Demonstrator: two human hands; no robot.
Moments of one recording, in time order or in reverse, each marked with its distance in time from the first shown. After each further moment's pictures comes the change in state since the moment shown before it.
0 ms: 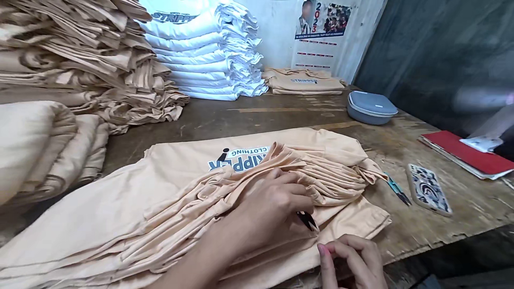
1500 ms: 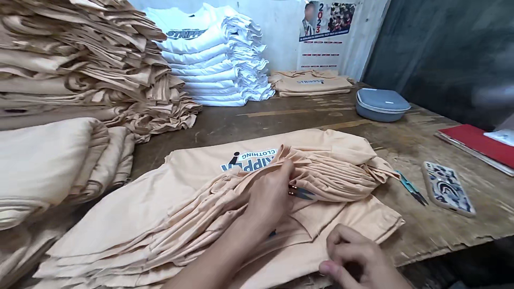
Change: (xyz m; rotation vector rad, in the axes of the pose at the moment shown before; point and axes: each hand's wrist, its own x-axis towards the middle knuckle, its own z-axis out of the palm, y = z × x) left_hand 0.007 -0.003 0.009 0.114 0.071 -0.631; right_hand 0.048 0.013 -0.026 0.309 -0.714 0.011
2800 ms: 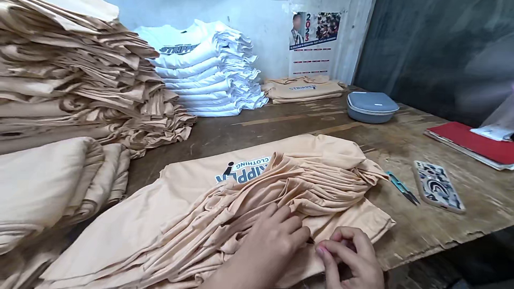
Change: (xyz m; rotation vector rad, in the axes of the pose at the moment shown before) left_hand -0.050 0.003 0.006 0.153 0.032 0.608; right_hand -0.010 0.001 0.045 -0.190 0.576 0.072
